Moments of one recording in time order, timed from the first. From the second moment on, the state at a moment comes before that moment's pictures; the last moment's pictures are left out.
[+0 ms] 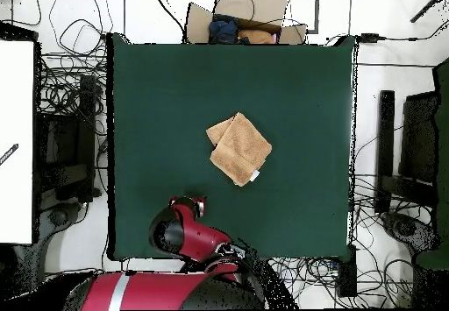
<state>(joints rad) -0.02 -0.45 0.00 2.19 0.32 -0.32 1.39</state>
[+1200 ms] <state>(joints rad) -0.22 -0.42 0.00 2.14 0.19 -0.30 1.39</state>
